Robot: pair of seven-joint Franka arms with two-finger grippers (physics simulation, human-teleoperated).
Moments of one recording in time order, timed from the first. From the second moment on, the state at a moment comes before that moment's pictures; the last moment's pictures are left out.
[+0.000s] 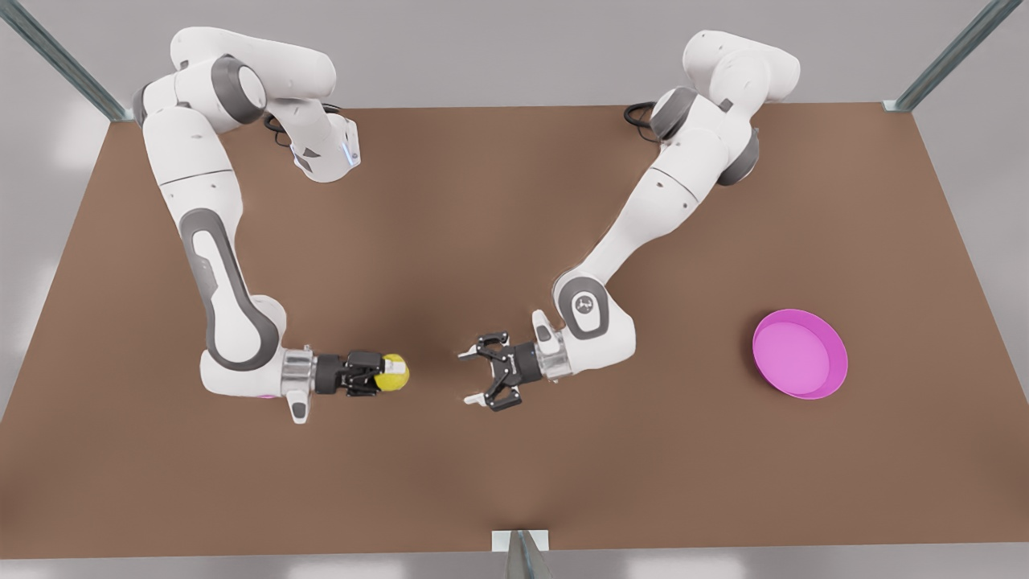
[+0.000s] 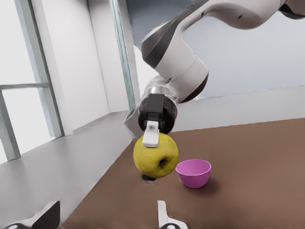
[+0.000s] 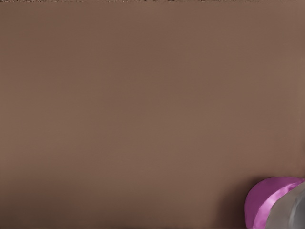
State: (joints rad) left arm -0.36 1.00 -0.33 -1.08 -1.41 2.50 2.19; right arm -0.17 0.71 0.34 -1.54 1.16 1.95 -0.81
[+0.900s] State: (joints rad) left arm -0.13 0.15 0.12 -1.42 0.00 1.58 0.62; right arm -0.43 0.71 0.33 -1.53 0.17 1.96 -0.78
